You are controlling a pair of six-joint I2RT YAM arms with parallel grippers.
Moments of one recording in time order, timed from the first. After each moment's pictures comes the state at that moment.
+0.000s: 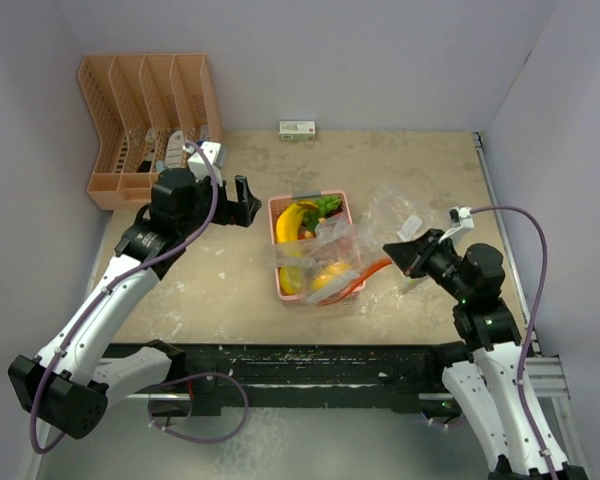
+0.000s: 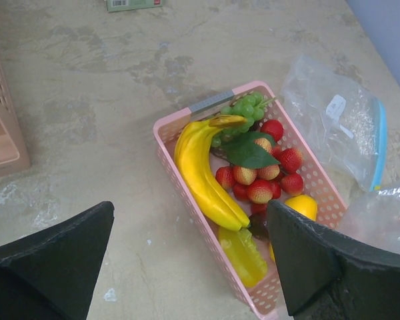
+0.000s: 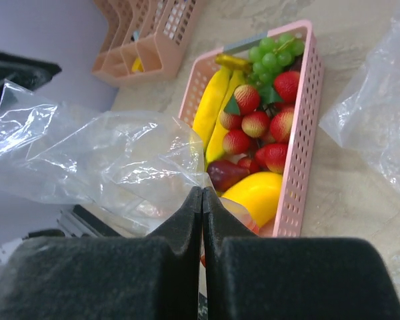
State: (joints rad) left arm -0.41 1.07 1.08 -0.36 0.07 -0.25; right arm 0.16 0.51 0.58 -0.30 -0.44 0.59
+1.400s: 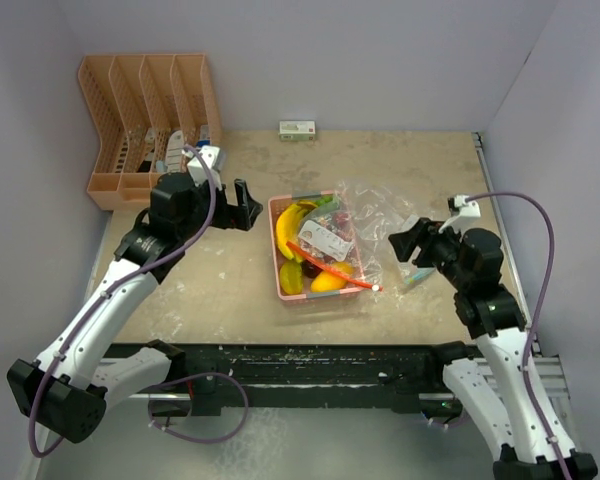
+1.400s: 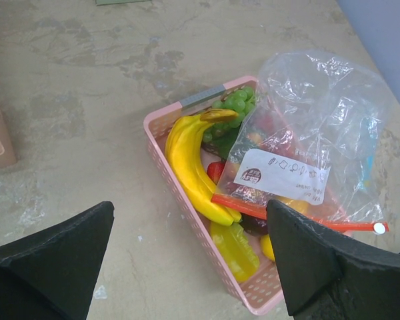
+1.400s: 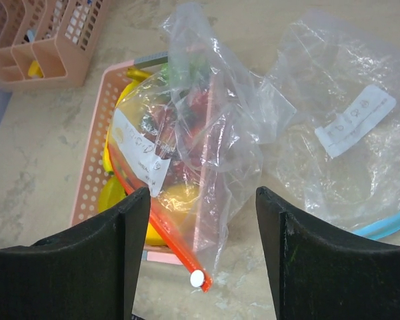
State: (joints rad) left arm -0.41 1.04 1.05 -0.36 0.10 -0.27; right arm 0.17 0.58 0.67 -0.40 -0.18 0.40
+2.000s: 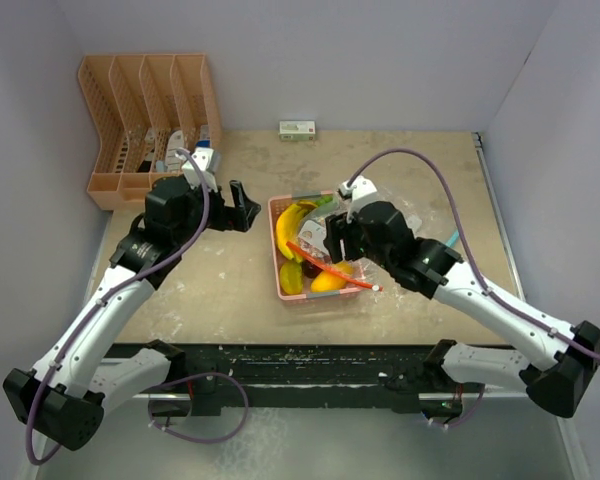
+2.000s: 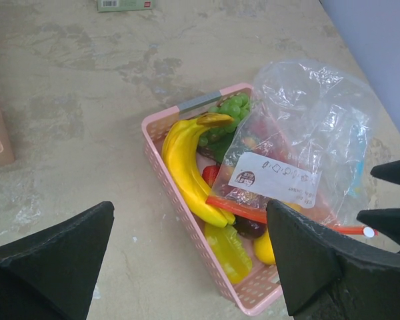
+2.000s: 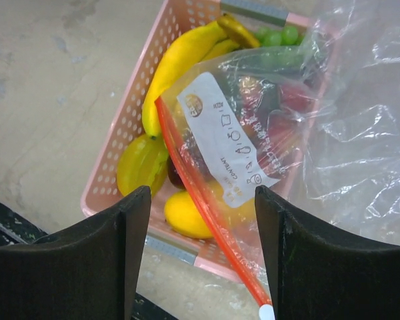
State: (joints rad) left arm -0.41 1.00 1.02 -0.34 0.10 -0.31; right arm 0.80 1.11 1.04 -0.45 0.23 0.25
